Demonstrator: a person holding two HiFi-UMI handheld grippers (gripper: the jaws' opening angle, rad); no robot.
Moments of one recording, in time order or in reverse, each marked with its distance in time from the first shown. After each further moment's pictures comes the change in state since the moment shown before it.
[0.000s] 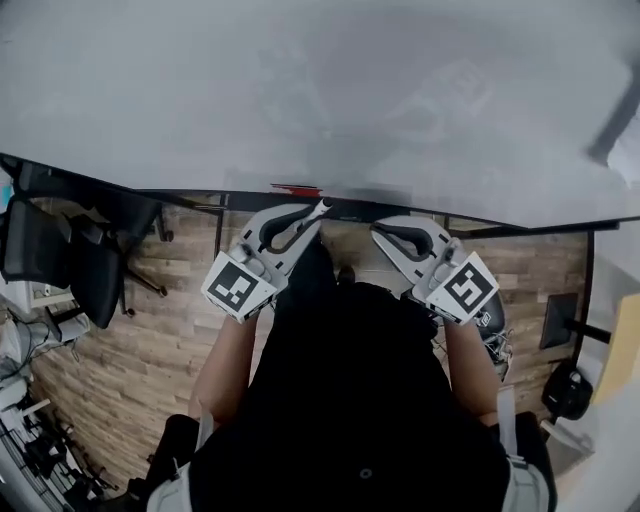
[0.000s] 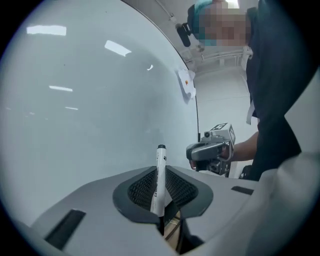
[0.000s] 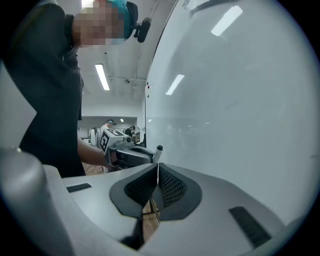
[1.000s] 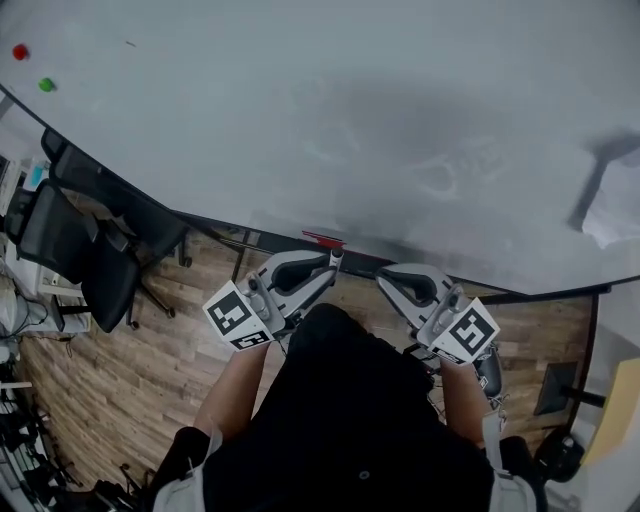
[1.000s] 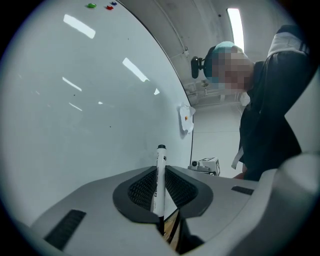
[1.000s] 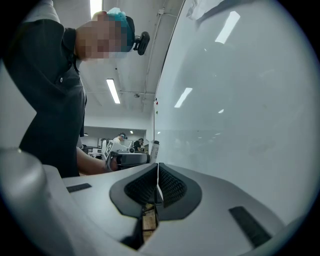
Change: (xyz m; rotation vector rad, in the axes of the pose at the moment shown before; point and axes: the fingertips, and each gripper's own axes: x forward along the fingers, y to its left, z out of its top) left arm -0.034 -0.005 0.071 -0.202 -0.255 -0.083; right arm 0.012 0.014 0.046 -0.042 -0.096 0.129
